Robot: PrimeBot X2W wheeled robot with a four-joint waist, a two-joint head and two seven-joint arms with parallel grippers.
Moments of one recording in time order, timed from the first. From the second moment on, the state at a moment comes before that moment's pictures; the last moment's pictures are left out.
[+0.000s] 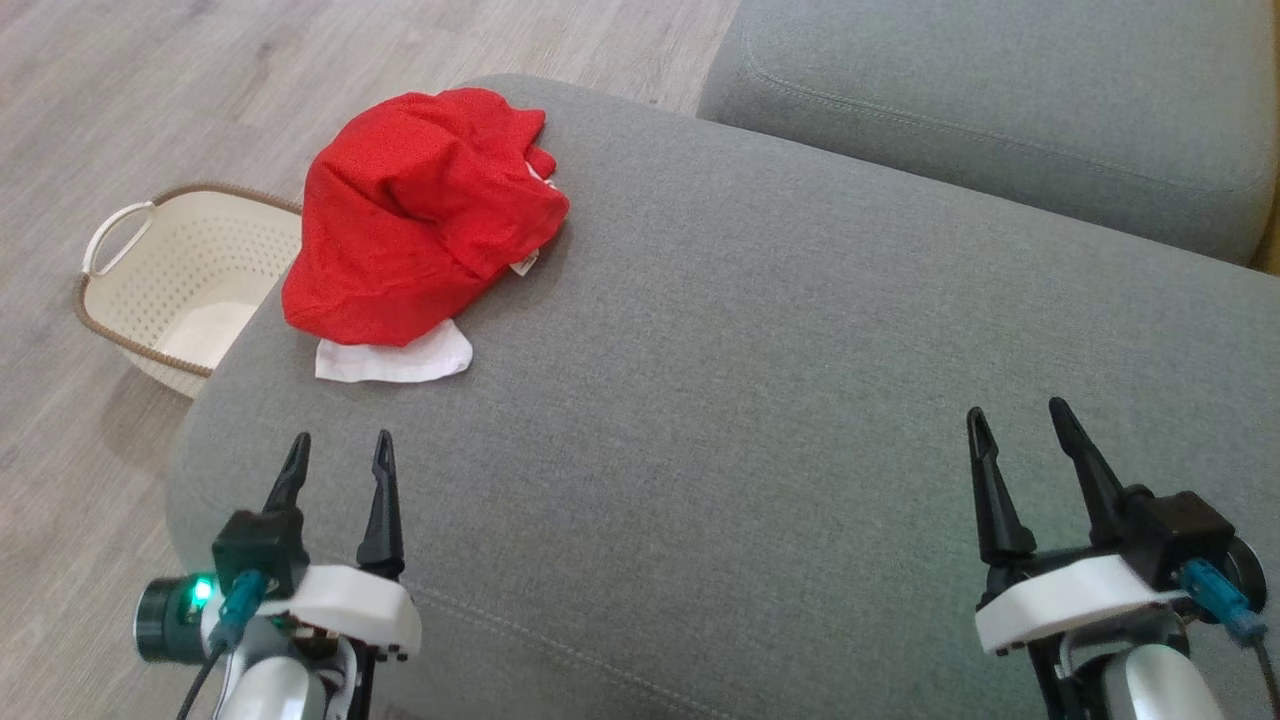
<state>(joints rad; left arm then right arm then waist) -0.05 0.13 -0.21 0.28 -0.15 0.13 -0.25 0.03 -0.05 0.02 0.09 0.08 0.12 -0.10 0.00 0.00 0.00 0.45</state>
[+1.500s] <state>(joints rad) -0.91 0.20 -0.01 1.11 -0.29 -0.01 -0.24 -0.19 -0.13 0.00 -0.11 0.03 0.12 0.06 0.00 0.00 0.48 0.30</state>
